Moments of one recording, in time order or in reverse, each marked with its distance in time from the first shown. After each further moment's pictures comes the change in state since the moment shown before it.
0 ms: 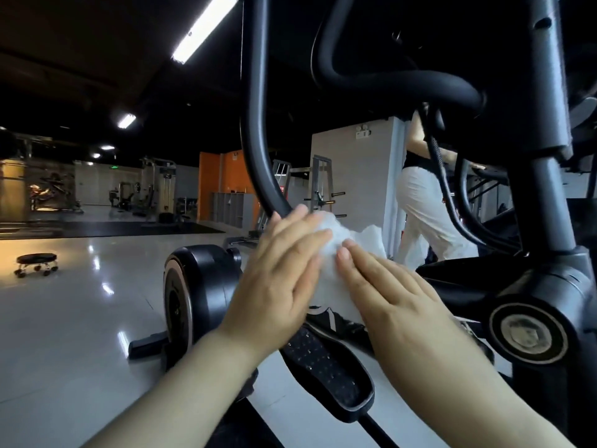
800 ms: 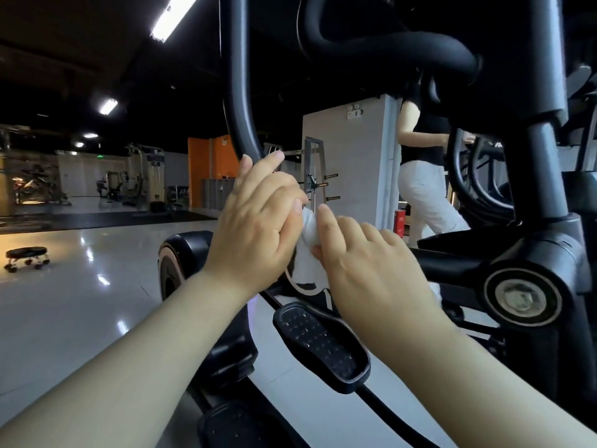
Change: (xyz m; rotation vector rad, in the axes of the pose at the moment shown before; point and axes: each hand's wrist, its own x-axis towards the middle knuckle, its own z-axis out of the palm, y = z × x) left_hand 0.026 -0.027 -0.006 0.020 -0.003 -0.009; right_hand 0.030 -0.019 0.017 -0.318 -0.030 0.108
